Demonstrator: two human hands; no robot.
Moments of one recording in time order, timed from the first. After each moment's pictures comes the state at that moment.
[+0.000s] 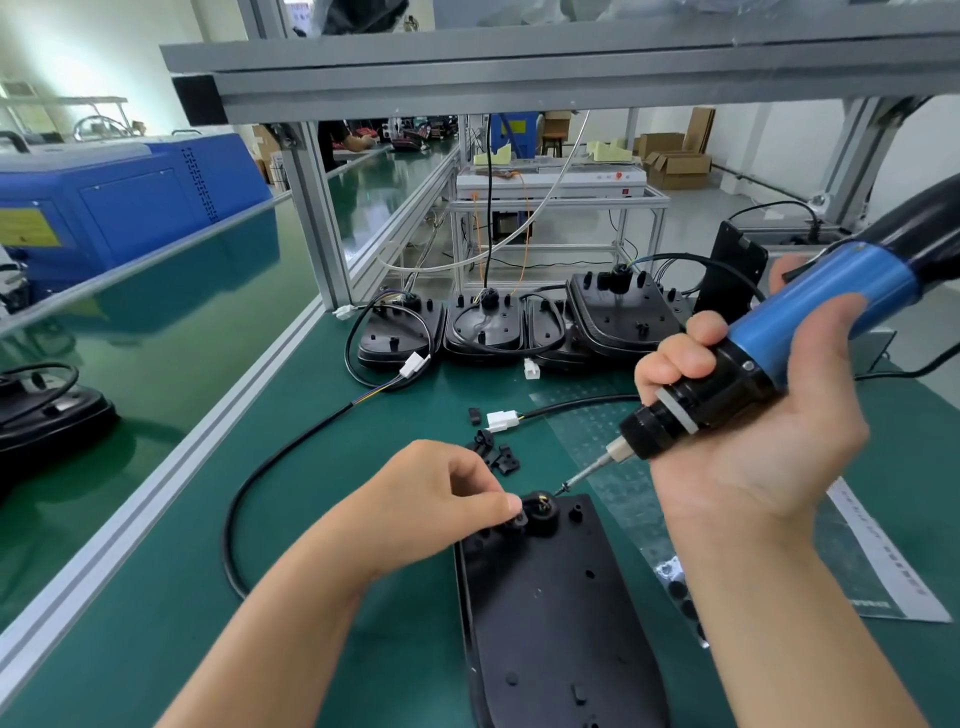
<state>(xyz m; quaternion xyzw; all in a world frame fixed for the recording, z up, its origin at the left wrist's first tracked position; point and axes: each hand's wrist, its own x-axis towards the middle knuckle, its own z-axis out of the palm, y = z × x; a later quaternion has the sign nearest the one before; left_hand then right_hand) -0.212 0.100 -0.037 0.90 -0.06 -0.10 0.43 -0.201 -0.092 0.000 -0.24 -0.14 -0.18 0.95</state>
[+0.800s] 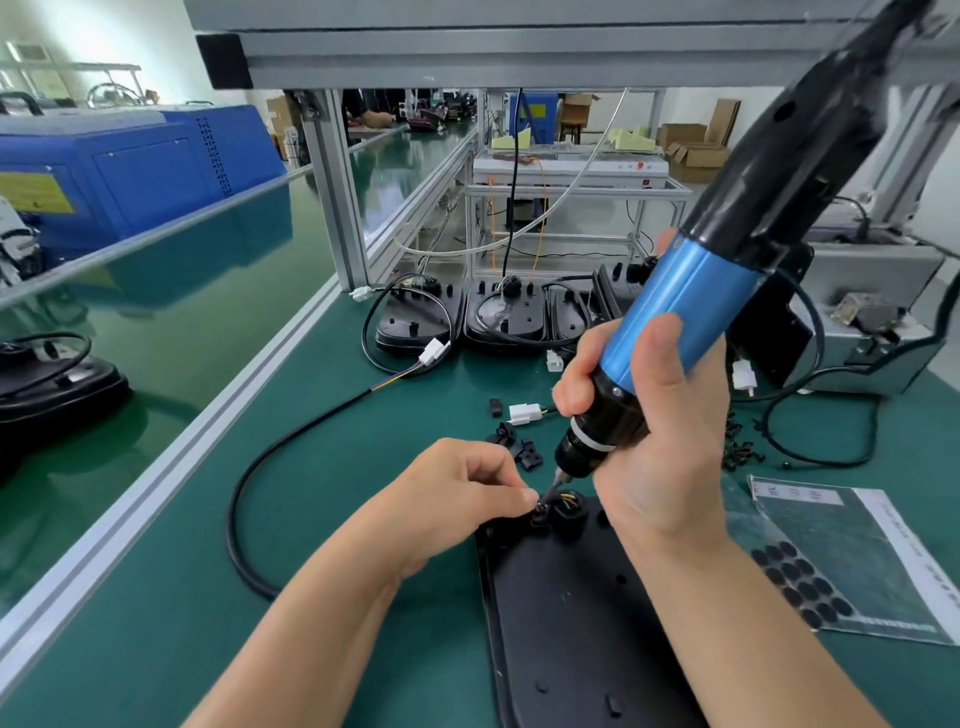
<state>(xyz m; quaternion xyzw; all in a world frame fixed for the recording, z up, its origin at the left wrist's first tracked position) -0.196 0.101 -0.064 0.81 -0.06 -0.11 0.58 -0.196 -0.042 -0.012 -0.47 -0.27 -0.21 0.81</state>
